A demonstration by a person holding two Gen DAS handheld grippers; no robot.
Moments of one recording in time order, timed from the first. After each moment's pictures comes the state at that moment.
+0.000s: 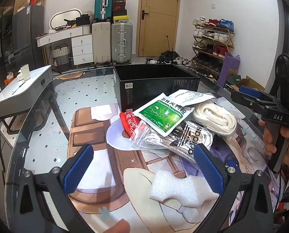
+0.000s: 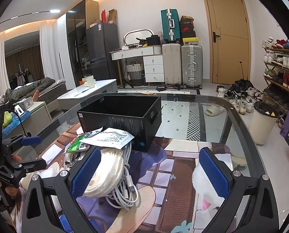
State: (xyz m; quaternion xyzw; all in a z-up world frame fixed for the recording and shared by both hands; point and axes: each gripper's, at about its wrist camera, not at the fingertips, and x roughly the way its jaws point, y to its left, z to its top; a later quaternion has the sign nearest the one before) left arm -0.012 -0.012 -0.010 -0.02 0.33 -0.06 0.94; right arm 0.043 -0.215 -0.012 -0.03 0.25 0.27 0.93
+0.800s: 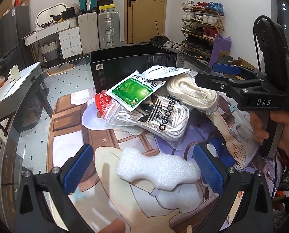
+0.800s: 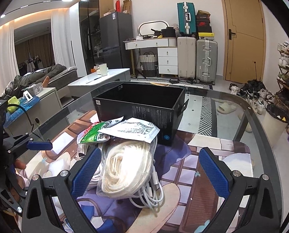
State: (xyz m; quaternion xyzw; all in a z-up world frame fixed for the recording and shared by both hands) left arm -0.023 -0.050 -0.022 0.01 0.38 -0.08 0.92; right arm 0.042 -0.182 -0.018 -0.06 0.28 0.31 0.91
